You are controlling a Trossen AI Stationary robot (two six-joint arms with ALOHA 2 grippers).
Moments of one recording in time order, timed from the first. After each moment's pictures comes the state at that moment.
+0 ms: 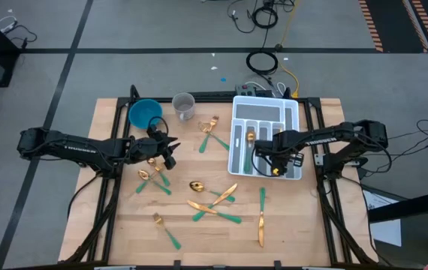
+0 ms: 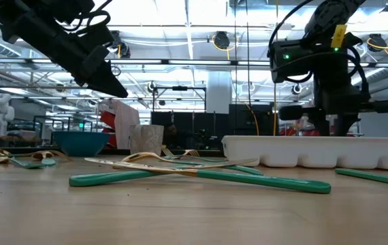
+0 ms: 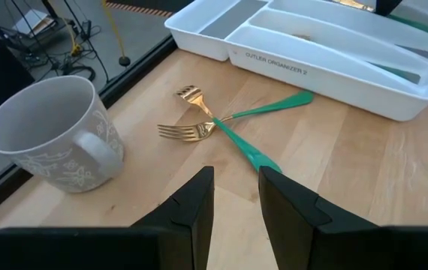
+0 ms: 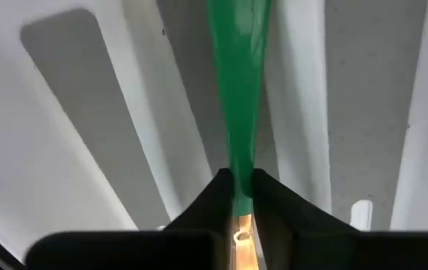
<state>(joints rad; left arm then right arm) 0.02 0.98 0.44 -0.03 -0.48 -0.17 -0.14 1.50 0.80 -0.90 0.17 -1.35</state>
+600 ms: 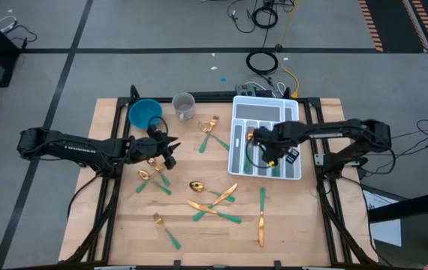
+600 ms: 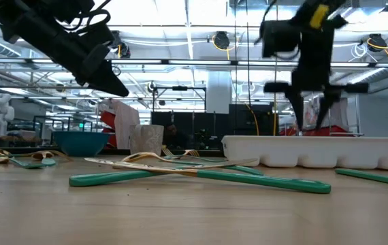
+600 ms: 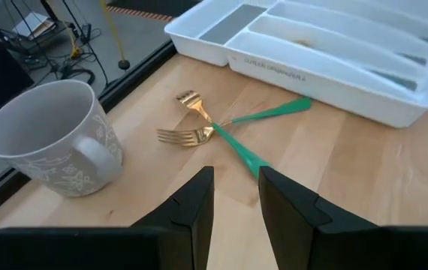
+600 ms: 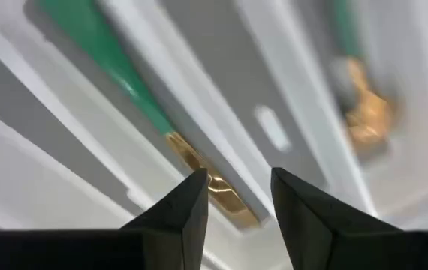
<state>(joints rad) 0.02 0.98 0.44 -0.01 -0.48 -0.17 -0.21 1.44 0.98 -1.00 0.24 -1.07</state>
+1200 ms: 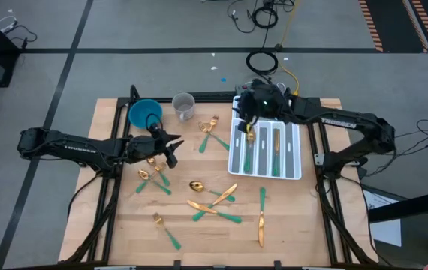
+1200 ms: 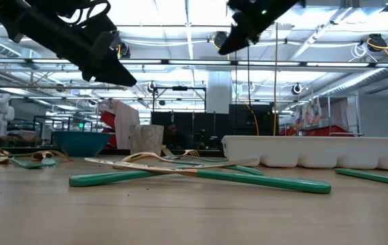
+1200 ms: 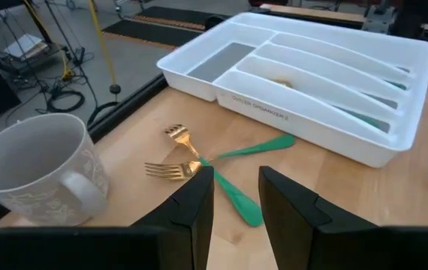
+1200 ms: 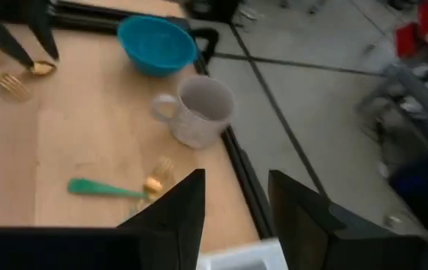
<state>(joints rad) 0.02 0.98 0.44 0.10 -0.46 -0.15 -0.33 1.45 1.29 -0.35 0.16 -0.29</state>
